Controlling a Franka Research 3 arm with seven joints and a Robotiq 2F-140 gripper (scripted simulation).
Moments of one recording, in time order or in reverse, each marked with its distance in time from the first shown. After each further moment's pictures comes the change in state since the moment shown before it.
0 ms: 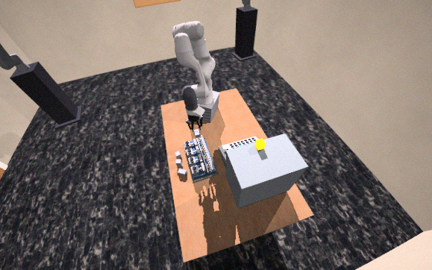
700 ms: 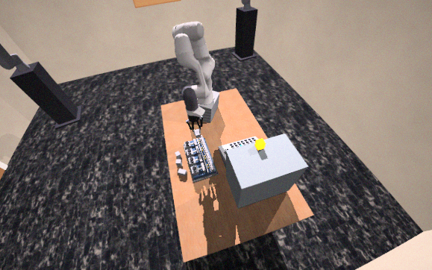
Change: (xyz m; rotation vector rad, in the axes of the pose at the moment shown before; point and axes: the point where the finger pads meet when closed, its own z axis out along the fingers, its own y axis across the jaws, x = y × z) arm -0.001 -0.002 0.004 0.004 -0.004 -0.002
